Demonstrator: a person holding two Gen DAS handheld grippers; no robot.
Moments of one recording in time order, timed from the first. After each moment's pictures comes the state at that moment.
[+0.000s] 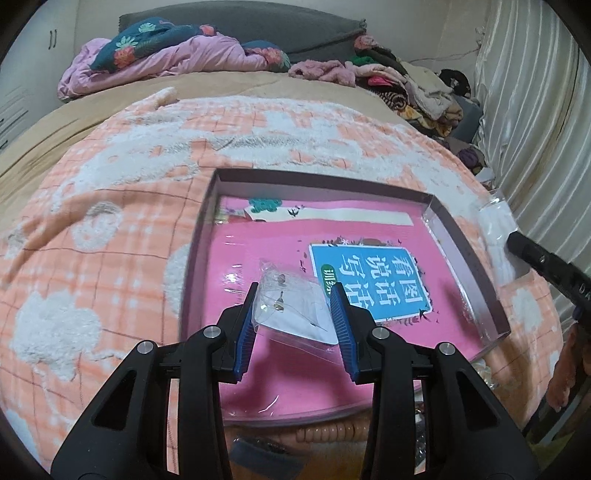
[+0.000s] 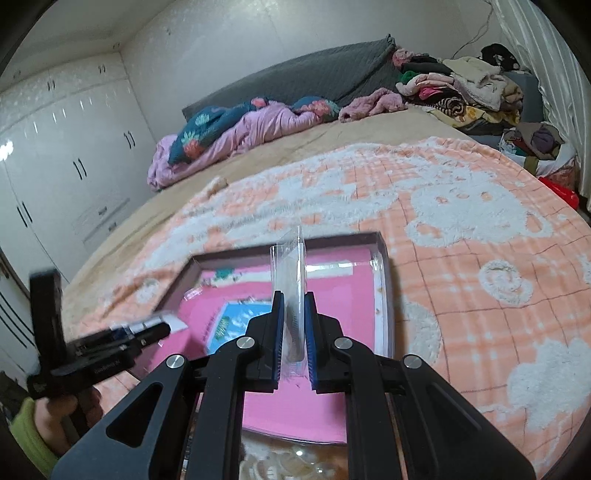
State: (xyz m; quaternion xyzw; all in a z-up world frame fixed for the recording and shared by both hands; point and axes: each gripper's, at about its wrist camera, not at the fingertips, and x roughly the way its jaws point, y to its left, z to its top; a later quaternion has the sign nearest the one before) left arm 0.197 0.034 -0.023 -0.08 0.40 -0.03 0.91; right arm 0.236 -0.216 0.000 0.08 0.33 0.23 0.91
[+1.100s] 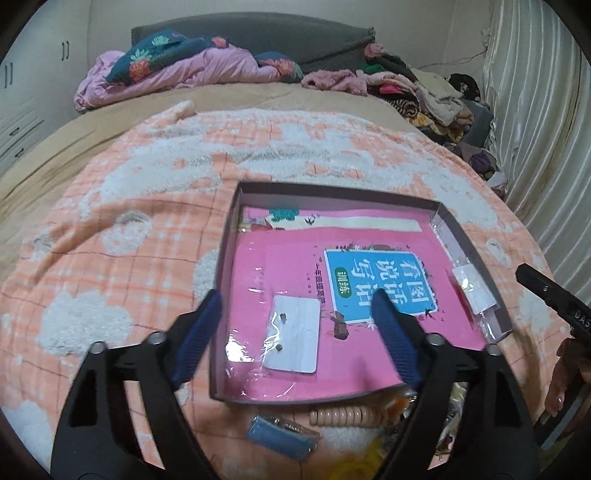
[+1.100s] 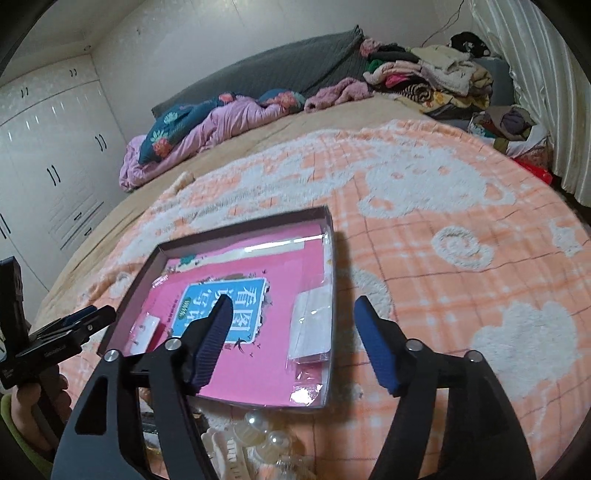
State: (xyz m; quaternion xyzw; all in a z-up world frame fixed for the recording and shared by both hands) left arm 0.176 0.039 0.000 -0.07 0.38 0.01 0.92; right arm 0.213 -0.256 -0.001 0.10 0.33 0.18 0.92
